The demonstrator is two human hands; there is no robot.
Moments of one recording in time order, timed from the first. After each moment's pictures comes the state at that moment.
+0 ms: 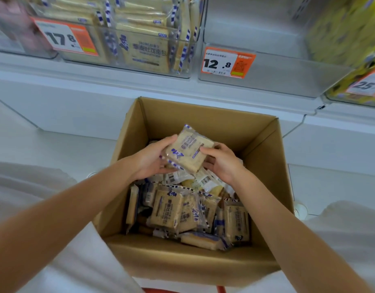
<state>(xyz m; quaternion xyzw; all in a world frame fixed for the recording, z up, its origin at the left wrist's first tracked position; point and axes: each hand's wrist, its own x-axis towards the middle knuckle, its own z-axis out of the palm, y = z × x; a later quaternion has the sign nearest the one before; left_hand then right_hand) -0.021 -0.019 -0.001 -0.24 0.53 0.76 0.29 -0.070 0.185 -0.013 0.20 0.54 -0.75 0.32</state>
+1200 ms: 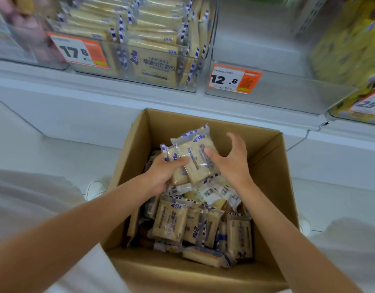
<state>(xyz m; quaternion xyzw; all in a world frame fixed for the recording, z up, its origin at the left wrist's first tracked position) -0.017 -0.001 -0.004 -0.28 0.58 0.75 0.17 -0.073 0.187 0.010 -0.03 0.90 -0.43 0.07</state>
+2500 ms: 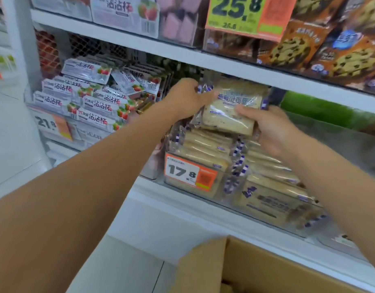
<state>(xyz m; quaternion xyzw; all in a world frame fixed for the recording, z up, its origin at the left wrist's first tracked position) -0.217 -0.292 0.222 -0.08 0.87 0.44 -0.22 -0.276 -0.104 0.212 -0.12 0.72 -0.68 0.10</state>
